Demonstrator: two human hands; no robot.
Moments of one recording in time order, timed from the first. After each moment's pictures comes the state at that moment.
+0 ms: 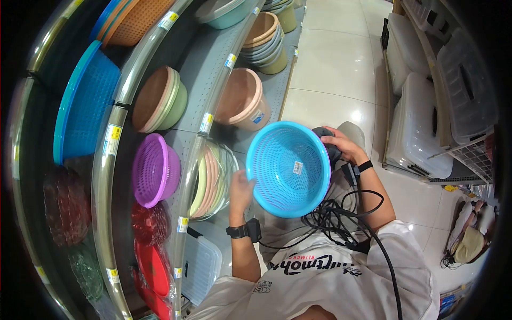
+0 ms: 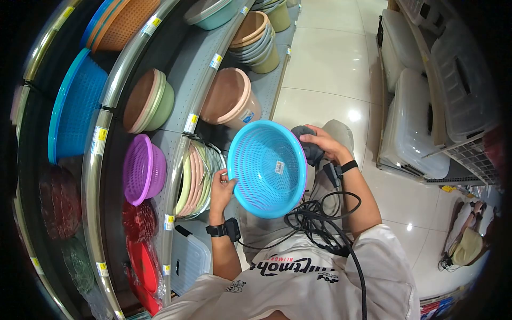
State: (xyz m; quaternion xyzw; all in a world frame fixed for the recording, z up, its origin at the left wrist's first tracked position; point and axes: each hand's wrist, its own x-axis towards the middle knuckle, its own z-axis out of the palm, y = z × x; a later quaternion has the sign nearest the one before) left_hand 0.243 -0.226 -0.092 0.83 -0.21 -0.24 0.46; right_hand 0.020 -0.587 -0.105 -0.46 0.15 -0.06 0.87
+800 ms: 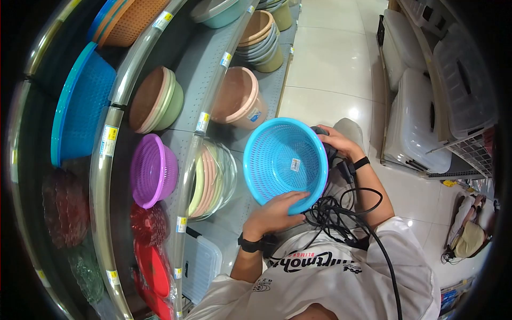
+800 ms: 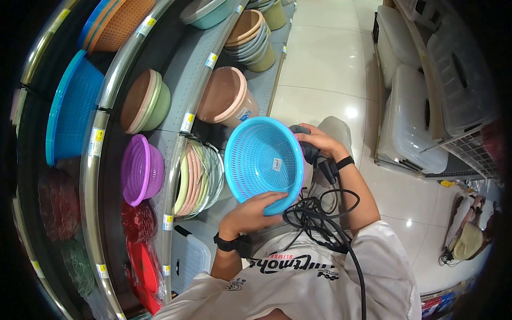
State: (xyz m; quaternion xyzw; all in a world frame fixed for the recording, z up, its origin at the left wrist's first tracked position) left_hand 0.129 -0.280 0.045 0.65 -0.58 -0.44 0.21; right_hand 0.021 -0.580 -0.095 -0.54 0.19 -0.05 0.82
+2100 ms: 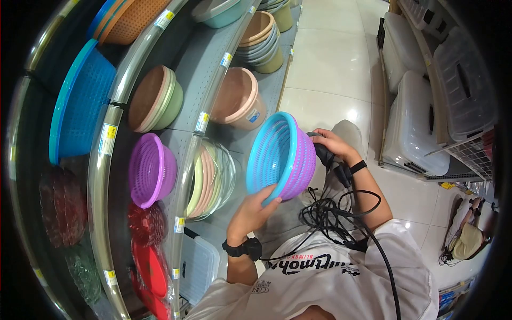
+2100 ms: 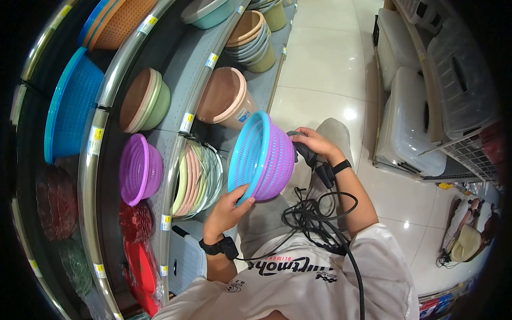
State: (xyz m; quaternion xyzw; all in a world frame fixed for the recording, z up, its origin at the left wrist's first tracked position) left_hand 0.150 -0.259 0.075 0.74 -0.43 -0.38 0.35; right_hand 0.031 -0.573 -0.111 -0.57 0.25 -0.04 0.78
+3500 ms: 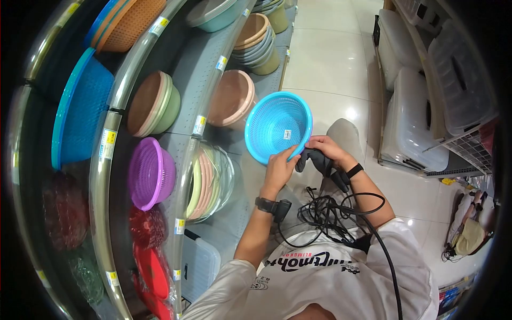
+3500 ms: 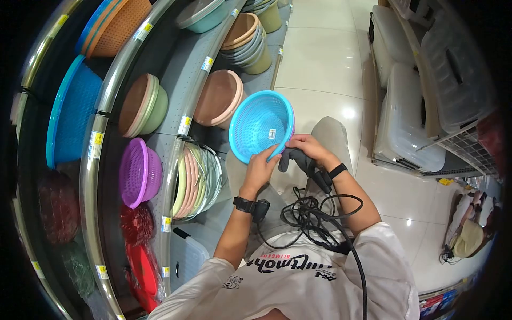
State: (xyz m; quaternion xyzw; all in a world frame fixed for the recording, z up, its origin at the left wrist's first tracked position) left_hand 0.162 -0.375 -0.053 0.76 -0.50 -0.21 0.36; right_hand 0.023 -0.556 -0.129 -0.50 0.23 -0.07 0.83
